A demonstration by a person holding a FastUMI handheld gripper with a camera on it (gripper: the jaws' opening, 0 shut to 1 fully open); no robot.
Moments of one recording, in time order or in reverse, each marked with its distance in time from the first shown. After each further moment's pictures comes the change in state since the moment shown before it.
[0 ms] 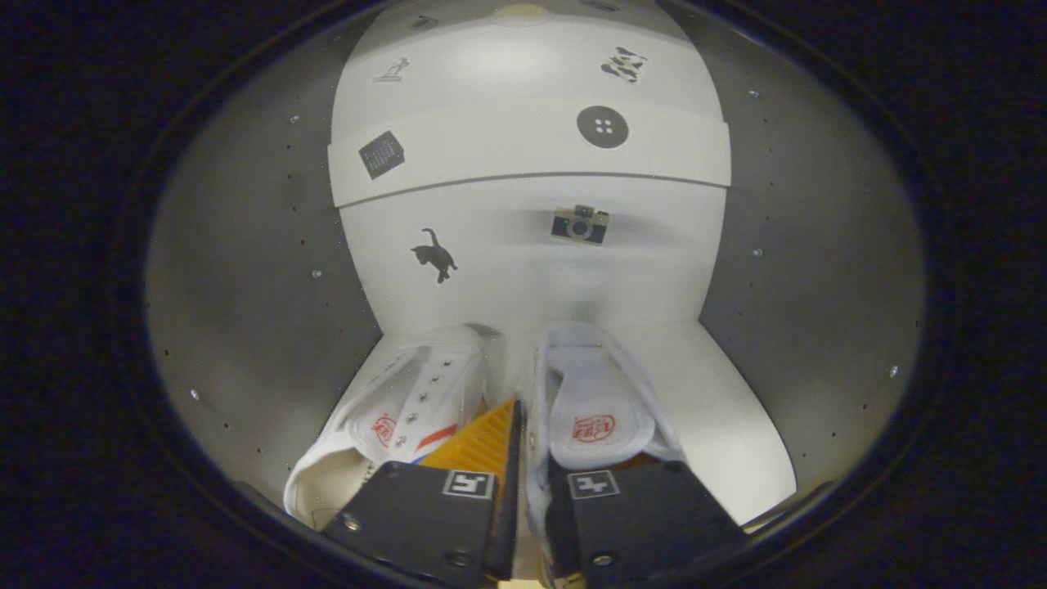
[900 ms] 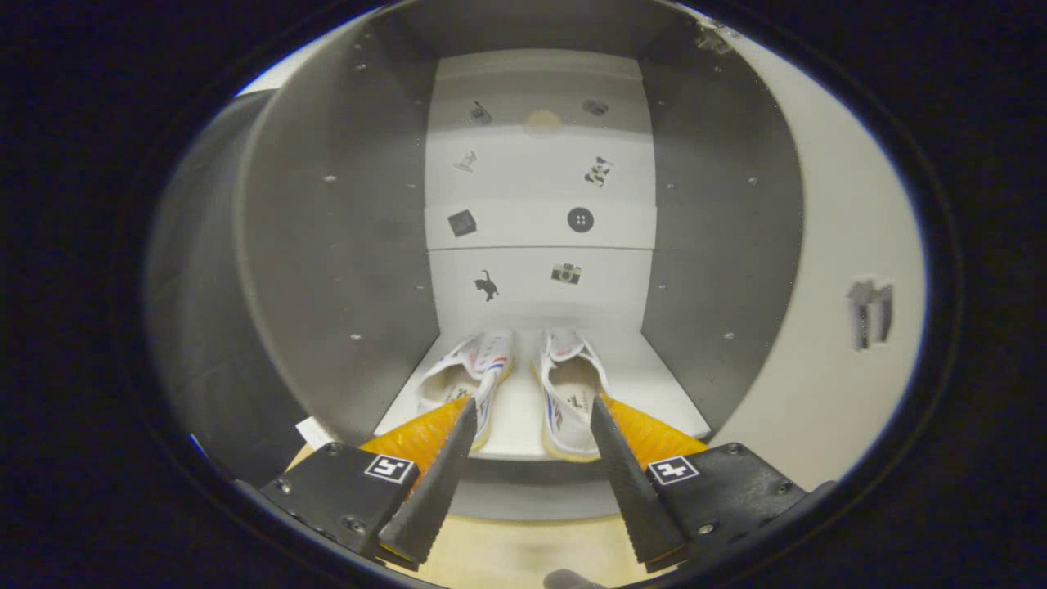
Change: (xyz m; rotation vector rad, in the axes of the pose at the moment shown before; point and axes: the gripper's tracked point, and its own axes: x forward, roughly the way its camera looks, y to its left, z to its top) arm -0.202 0.014 -0.039 -0.070 -0.195 0.007
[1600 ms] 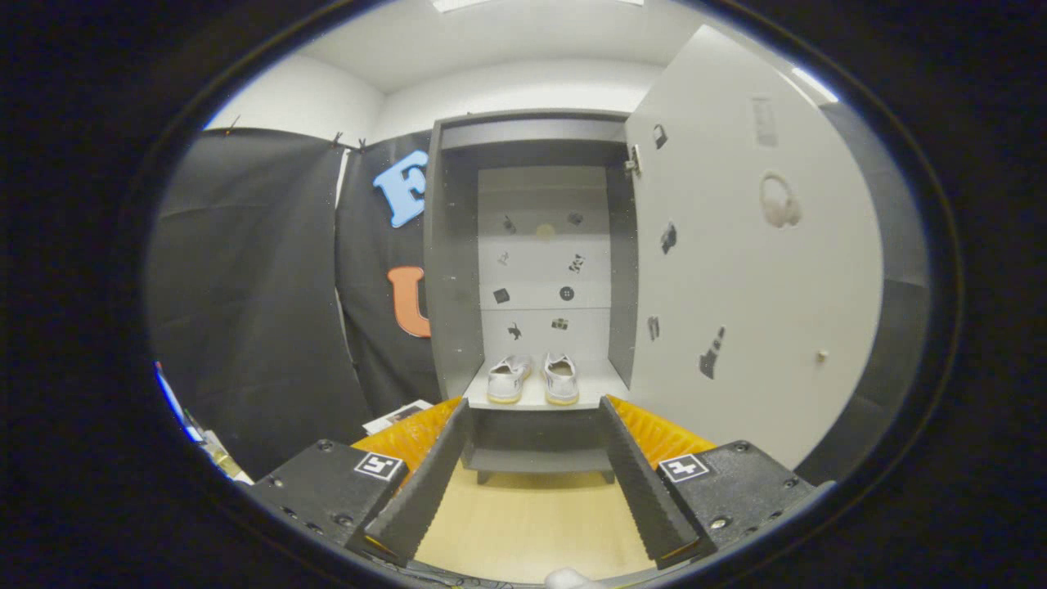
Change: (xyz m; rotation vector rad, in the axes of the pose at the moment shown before) arm -0.304 -0.012 -0.013 0.033 -0.213 0.041
